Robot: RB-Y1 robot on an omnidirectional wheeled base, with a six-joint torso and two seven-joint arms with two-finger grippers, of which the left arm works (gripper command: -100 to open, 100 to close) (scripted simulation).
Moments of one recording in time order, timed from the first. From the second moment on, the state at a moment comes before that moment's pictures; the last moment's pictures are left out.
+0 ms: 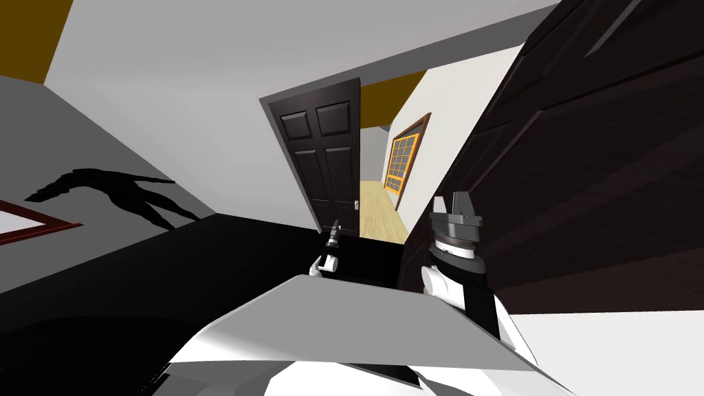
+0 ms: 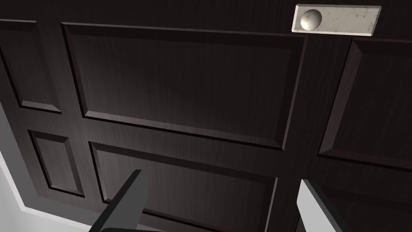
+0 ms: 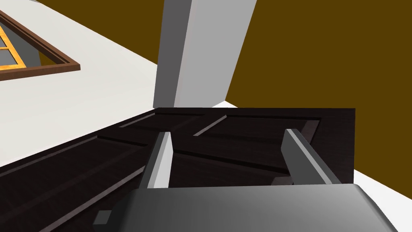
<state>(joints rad) -0.01 0.08 -0.19 -1.07 0.26 -0.71 -0.13</state>
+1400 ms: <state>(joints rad) -0.13 0.02 -0.25 -0.75 0.31 -0.79 -0.18</state>
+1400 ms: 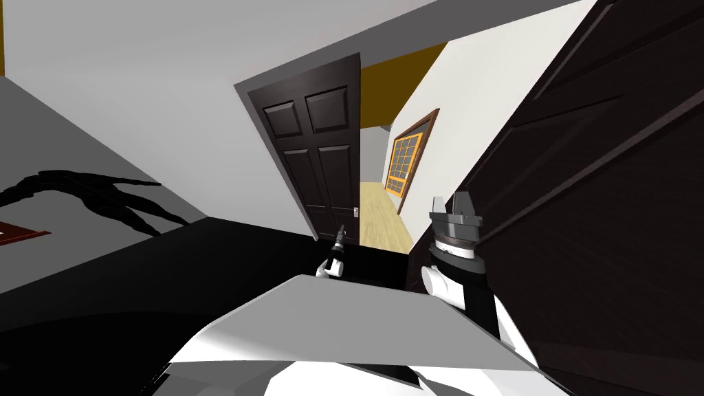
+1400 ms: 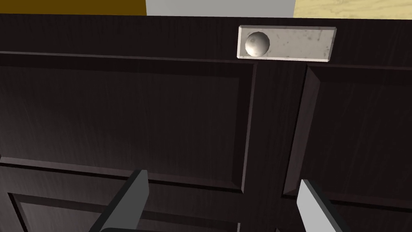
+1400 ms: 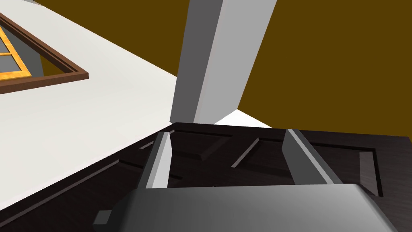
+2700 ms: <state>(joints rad) -0.18 -0.01 -0.28 -0.60 0.33 -0.80 -0.22</state>
